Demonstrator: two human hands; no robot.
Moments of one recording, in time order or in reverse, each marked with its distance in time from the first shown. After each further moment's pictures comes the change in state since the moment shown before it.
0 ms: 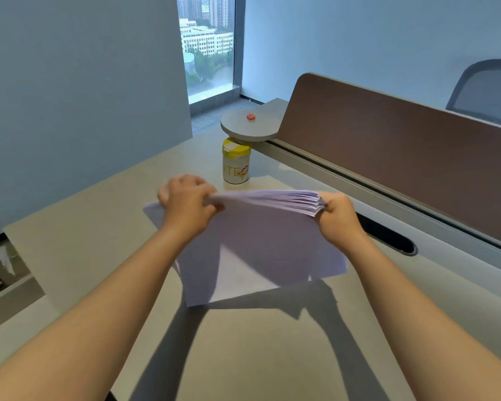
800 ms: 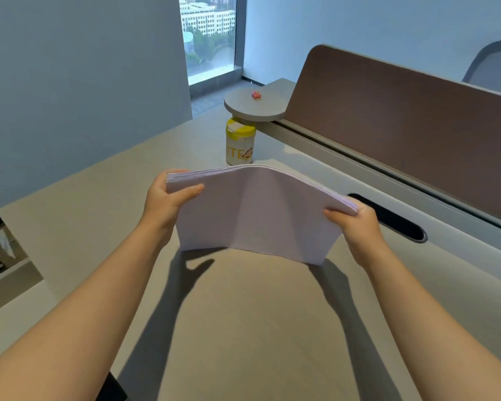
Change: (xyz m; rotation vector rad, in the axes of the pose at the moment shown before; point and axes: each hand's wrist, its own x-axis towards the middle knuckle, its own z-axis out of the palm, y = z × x) left_hand -0.007 -0.044 0.011 -1.141 0.000 -0.328; right_hand -0.015 0.036 0.014 0.454 0.138 0.277
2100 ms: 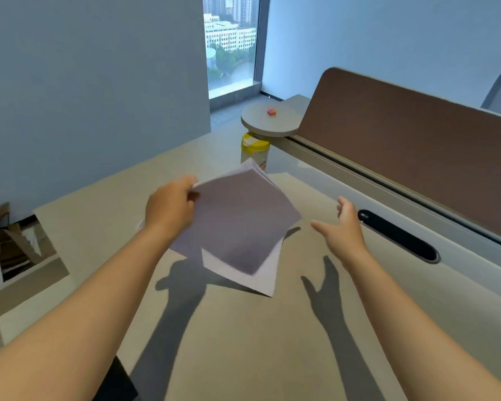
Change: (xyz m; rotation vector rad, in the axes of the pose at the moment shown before) left_hand -0.016 0.034 -0.004 1.125 0.102 0.260; right_hand -0.001 -0.015 0.023 -0.260 -0.049 0.057
